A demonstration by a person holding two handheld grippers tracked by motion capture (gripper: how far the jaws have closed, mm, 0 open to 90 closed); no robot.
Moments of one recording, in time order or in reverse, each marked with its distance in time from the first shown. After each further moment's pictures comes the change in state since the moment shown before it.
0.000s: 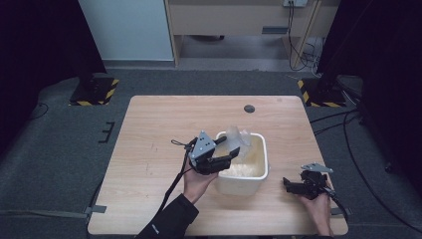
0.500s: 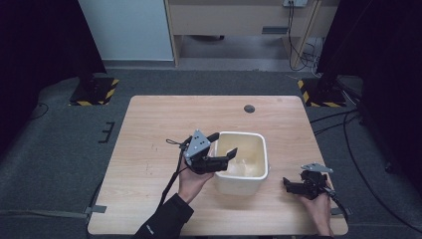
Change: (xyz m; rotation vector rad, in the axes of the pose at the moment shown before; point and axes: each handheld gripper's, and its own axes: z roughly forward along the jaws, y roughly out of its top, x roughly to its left) left arm 0.011 0.005 -0.019 -0.023 0.042 -0.002; right arm 0.000 0.000 0.000 0.000 0.000 0.000
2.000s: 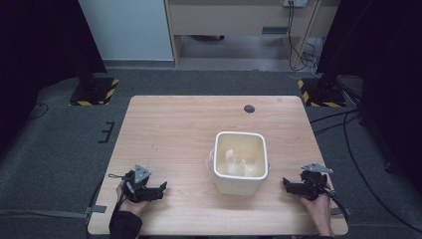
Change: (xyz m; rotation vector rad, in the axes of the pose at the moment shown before) left arm 0.102 -0.156 -0.117 0.497 0.411 -0.060; right arm 0.001 -0.001 0.000 -0.001 0.000 0.000
